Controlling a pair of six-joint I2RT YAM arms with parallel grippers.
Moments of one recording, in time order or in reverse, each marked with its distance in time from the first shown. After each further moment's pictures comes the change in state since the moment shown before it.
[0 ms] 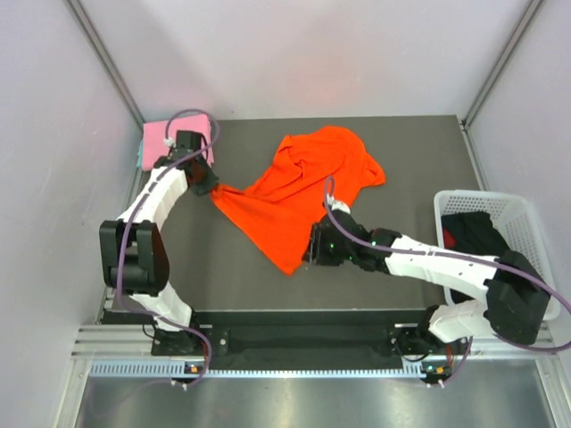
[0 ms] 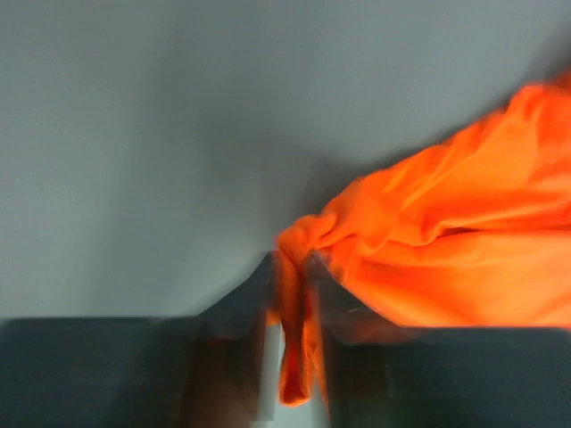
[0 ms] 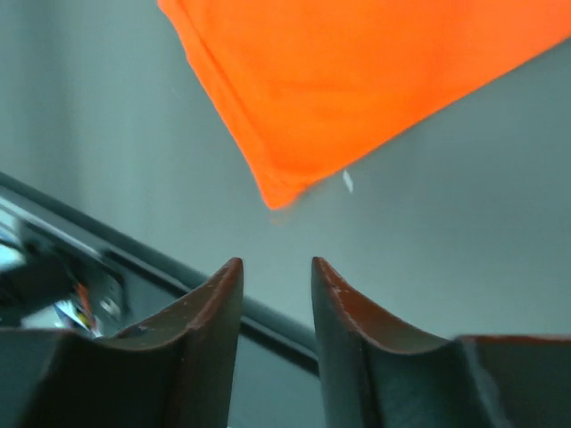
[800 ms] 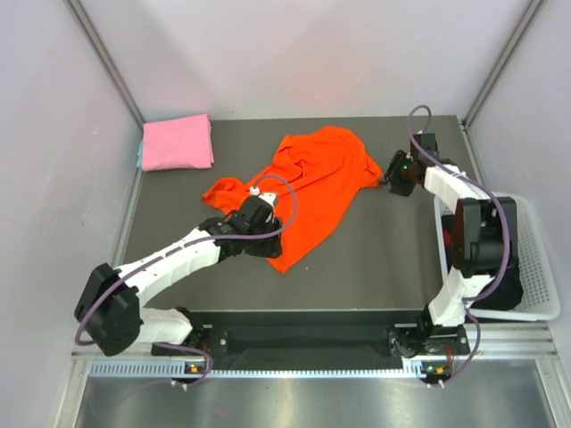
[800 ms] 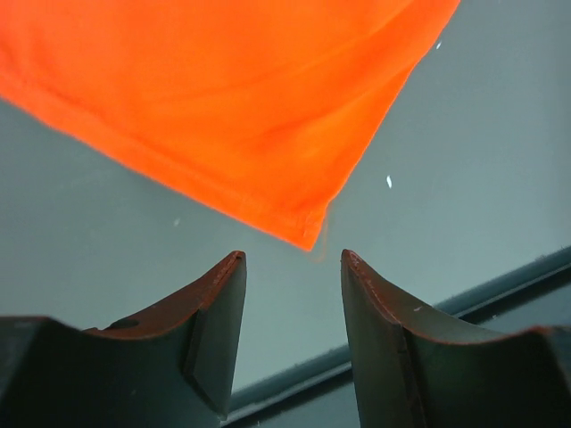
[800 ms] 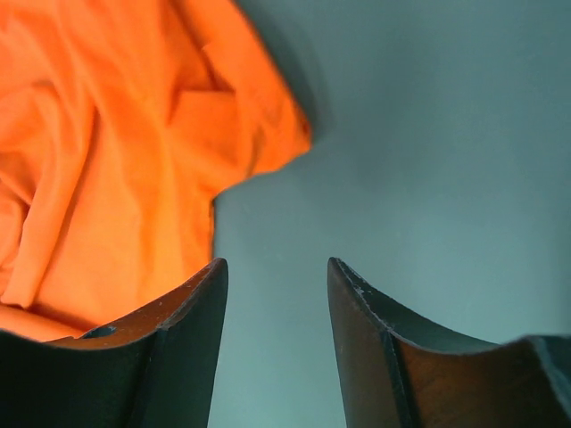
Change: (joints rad) left arm -0.629 -0.366 -0.425 0.079 0.044 0.085; right arm -0.910 0.458 0.456 -0.074 -0.199 -0.317
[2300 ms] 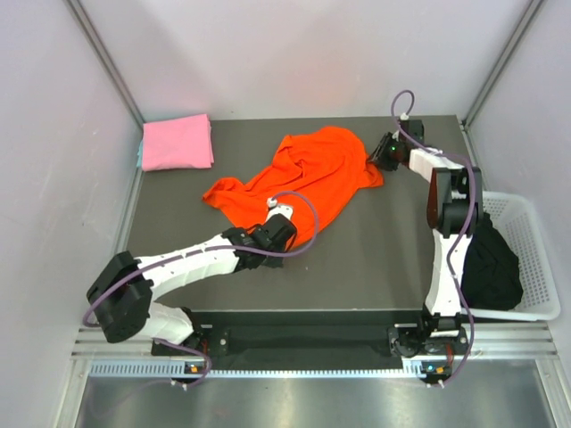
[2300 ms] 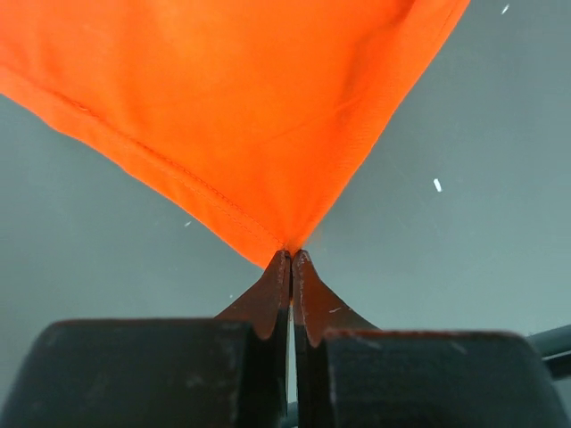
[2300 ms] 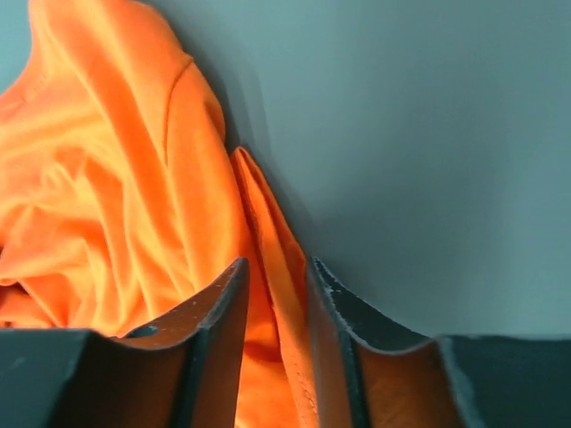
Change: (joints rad) left arm -0.198 0.113 -0.003 0.018 -0.276 -0.010; right arm -0.025 0.500 0.438 0.199 -0.182 -0.063
